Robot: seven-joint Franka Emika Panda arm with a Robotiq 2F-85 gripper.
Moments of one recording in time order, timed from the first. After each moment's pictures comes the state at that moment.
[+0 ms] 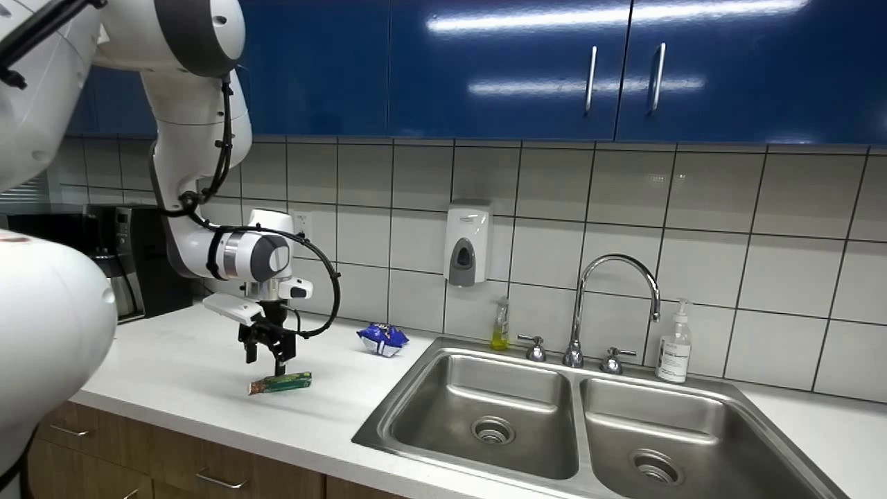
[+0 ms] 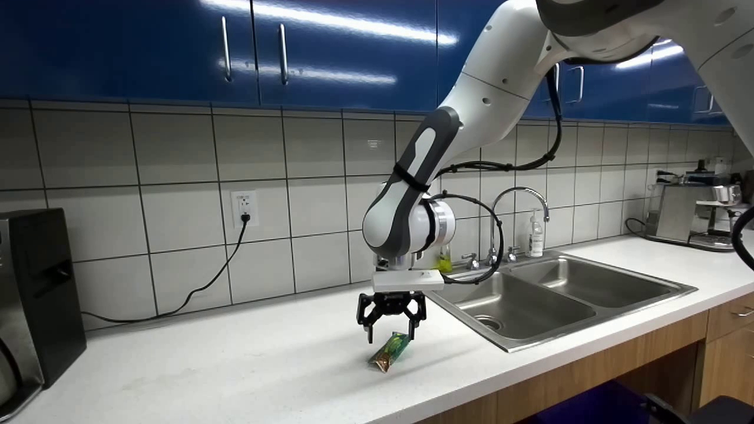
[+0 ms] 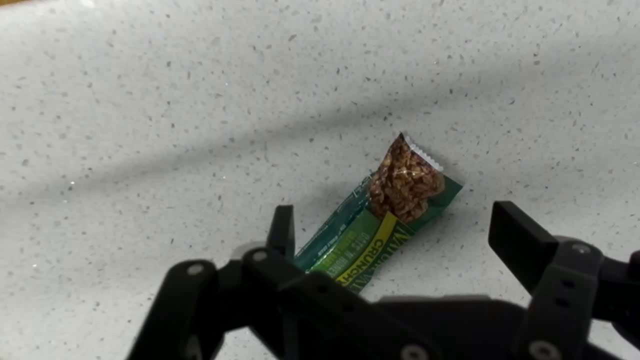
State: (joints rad) arm 0.31 0.46 0.04 -2.14 0.08 2.63 0.42
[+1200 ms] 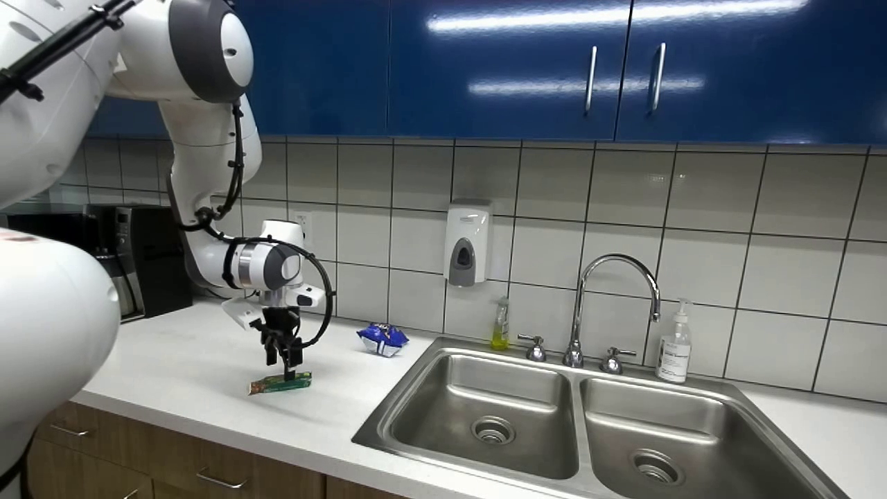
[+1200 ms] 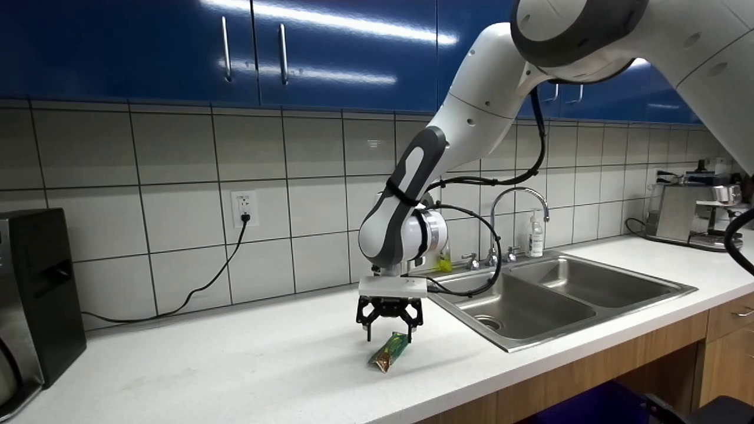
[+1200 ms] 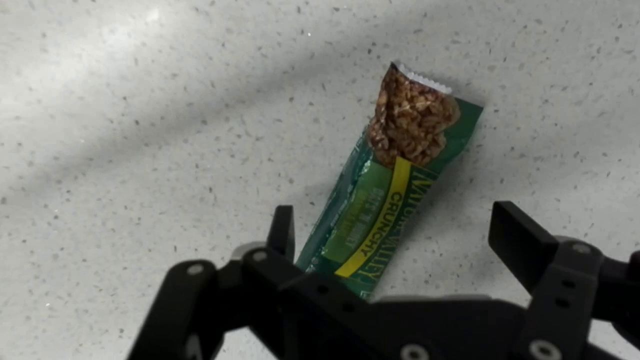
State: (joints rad) arm 0.34 0.57 -0.02 -2.03 0.08 2.63 0.66
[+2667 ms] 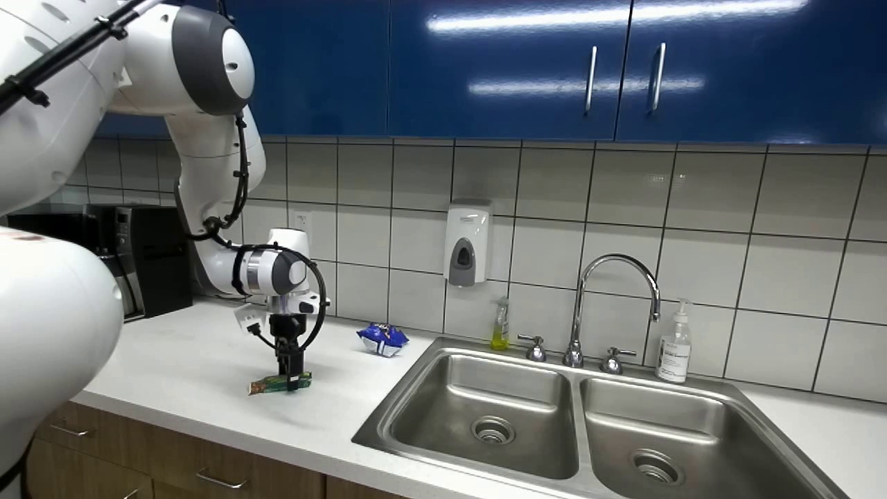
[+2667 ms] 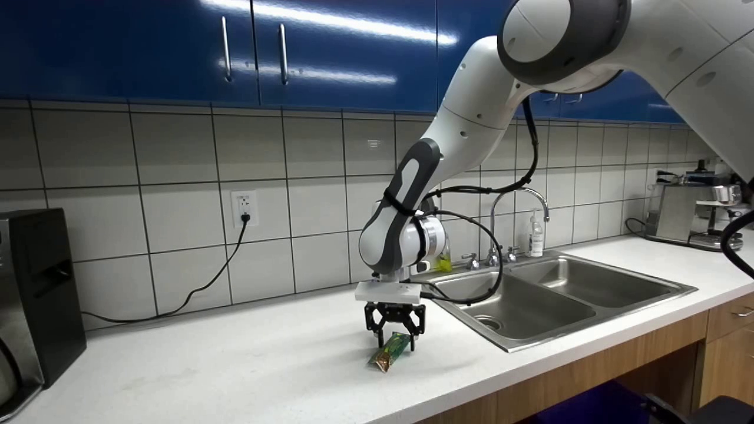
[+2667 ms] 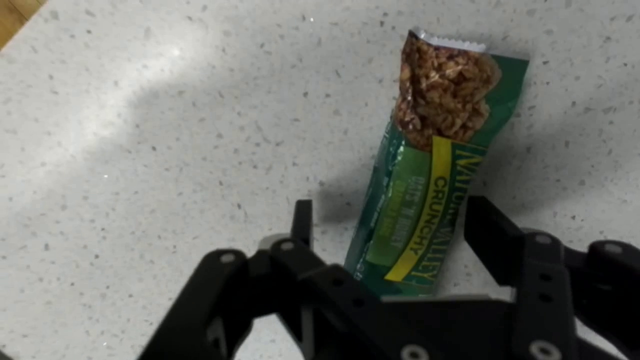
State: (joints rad) arm 0.38 0.62 -0.08 -1.98 0.07 2.57 0.85
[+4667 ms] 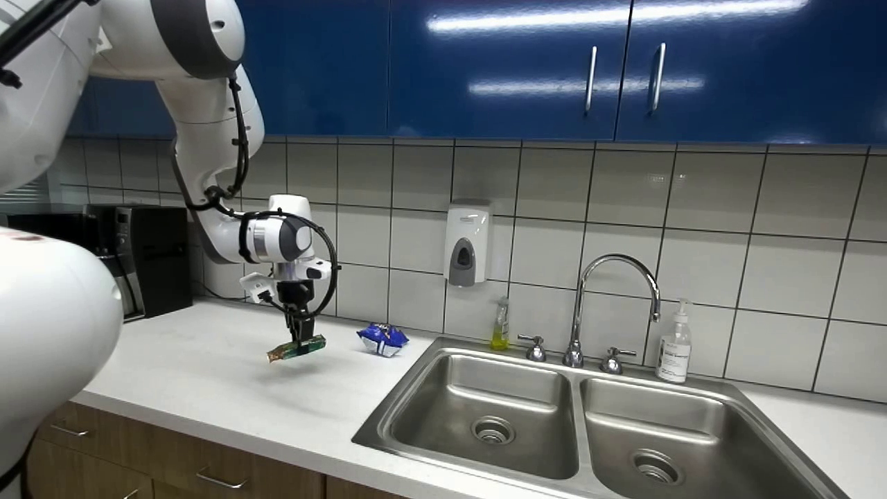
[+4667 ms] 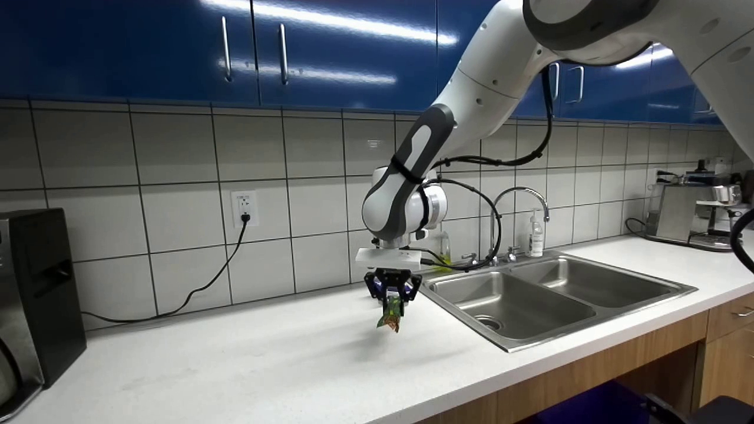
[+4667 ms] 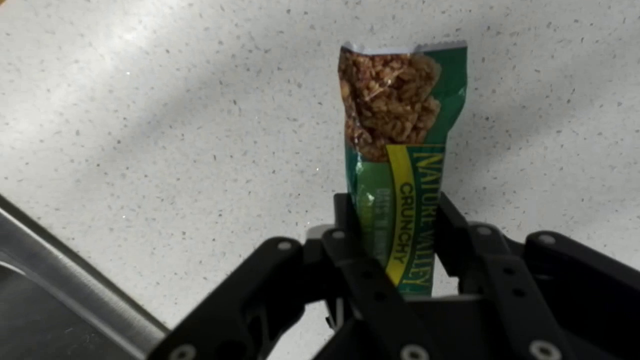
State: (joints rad) arm 0.37 0.49 -0.09 -1.99 -0.01 2.54 0.86
